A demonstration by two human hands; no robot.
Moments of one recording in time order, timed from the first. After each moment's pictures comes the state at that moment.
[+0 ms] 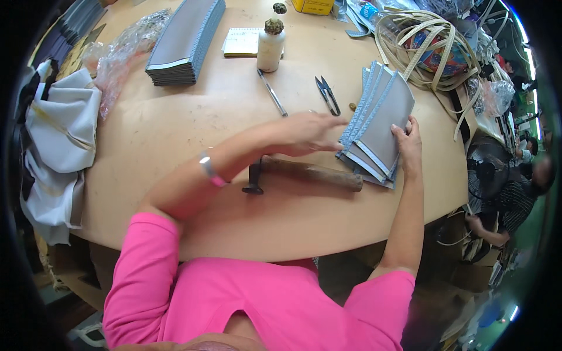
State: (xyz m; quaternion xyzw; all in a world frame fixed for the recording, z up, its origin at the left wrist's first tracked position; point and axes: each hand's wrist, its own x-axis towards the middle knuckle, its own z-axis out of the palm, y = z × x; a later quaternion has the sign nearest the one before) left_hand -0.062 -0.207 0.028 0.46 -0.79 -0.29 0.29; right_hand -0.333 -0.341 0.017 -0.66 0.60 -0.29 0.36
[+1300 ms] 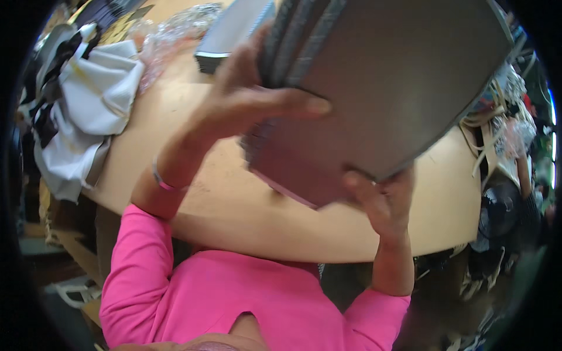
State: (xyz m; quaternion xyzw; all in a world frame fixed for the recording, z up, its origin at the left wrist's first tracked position) left_hand -0.003 -0.113 0.147 0.35 -0.53 -0.34 0.69; right_hand -0.225 -0.168 0.115 -0.69 0.30 -0.36 0.55
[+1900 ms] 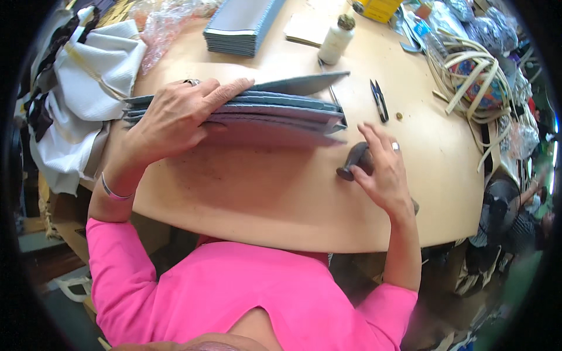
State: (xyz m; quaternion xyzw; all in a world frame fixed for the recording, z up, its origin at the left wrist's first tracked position) left_hand 0.065 -0.013 0.118 0.70 -0.71 0.02 0.07; right_hand -0.223 -0.197 0.072 -0.95 0.24 -0.11 0.15
